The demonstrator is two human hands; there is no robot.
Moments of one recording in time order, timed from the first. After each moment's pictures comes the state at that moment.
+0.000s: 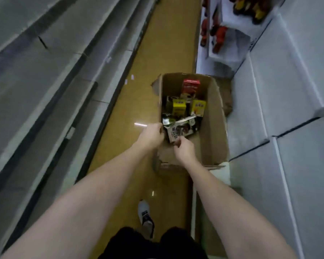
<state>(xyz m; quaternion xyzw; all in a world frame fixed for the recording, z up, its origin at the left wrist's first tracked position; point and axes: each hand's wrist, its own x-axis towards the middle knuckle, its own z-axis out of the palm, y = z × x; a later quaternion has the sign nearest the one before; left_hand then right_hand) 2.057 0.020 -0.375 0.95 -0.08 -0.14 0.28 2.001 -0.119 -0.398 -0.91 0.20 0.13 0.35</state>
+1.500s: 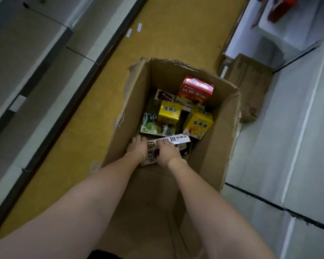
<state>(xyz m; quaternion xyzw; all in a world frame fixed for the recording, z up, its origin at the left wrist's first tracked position) 2.265 -0.119 -0.652 0.91 0.08 -0.40 0.09 2.276 -0.250 -0.613 -0.90 -0.09 0.42 0.11</state>
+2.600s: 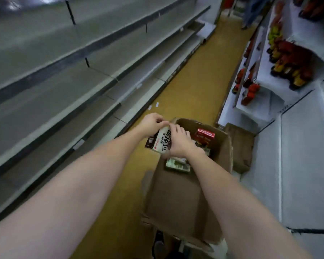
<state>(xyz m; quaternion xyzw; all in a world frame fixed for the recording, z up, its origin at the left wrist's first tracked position) 2.245 0.024 -0.301 0.92 0.02 -0.08 0.39 2.233 -0.141 -0.317 -0.96 -0.23 0.14 0.10</state>
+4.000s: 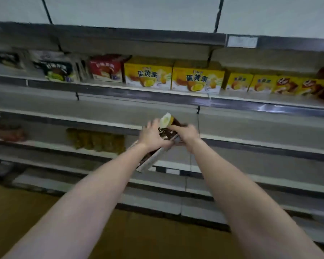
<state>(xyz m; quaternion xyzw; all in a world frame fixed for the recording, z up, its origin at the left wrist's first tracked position) 1.714 0.439 -0.176 0.74 0.60 0.25 0.20 1.870 0.434 -0.167 -0.62 -0.42 0.47 0.46</state>
